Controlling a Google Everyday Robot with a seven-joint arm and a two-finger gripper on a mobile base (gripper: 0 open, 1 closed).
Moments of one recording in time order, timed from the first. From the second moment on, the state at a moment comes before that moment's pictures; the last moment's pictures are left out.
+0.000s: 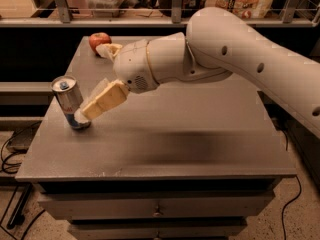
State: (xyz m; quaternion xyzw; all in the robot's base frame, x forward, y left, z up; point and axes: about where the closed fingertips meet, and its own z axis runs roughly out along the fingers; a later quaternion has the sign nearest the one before) arm 0.492 0.152 0.959 -0.61 0.54 0.36 0.46
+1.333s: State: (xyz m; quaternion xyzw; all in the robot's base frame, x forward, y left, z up) arm 0.487 0.228 0.927 -0.59 0.50 0.44 0.45
